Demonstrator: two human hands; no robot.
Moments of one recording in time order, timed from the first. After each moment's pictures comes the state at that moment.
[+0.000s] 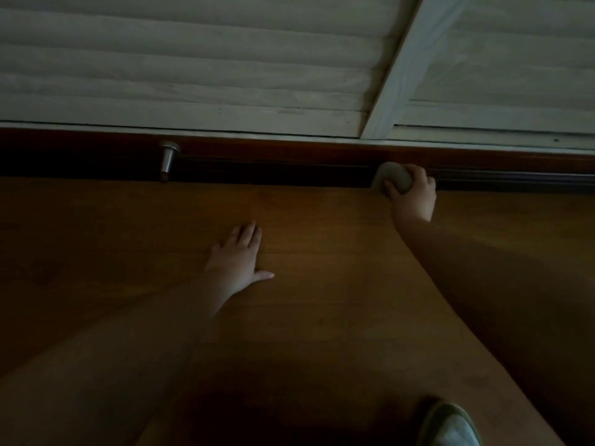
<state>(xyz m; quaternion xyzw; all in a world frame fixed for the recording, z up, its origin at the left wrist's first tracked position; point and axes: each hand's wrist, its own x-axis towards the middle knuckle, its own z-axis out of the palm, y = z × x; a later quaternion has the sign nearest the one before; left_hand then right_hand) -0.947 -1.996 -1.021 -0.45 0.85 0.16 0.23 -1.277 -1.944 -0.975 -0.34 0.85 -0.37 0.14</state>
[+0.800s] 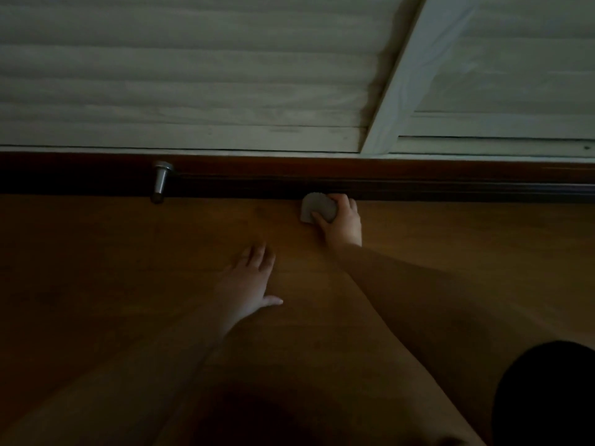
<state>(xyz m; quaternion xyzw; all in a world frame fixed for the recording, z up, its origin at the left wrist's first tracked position) -0.972 -1.990 -1.011 -0.41 0.86 0.15 0.27 -1.193 -1.994 -1.022 -0.42 0.79 -0.35 0.27</state>
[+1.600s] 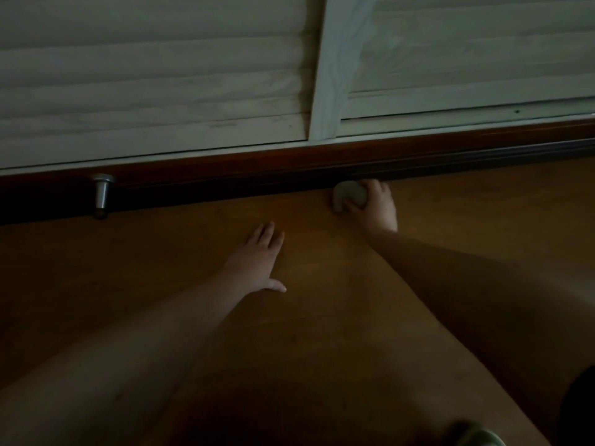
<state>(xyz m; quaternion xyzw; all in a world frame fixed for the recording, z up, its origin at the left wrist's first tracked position) -1.054 -2.002 -1.015 -0.32 0.89 0.15 0.28 -1.307 -1.928 -1.011 -0.39 0.85 -0.29 0.20</state>
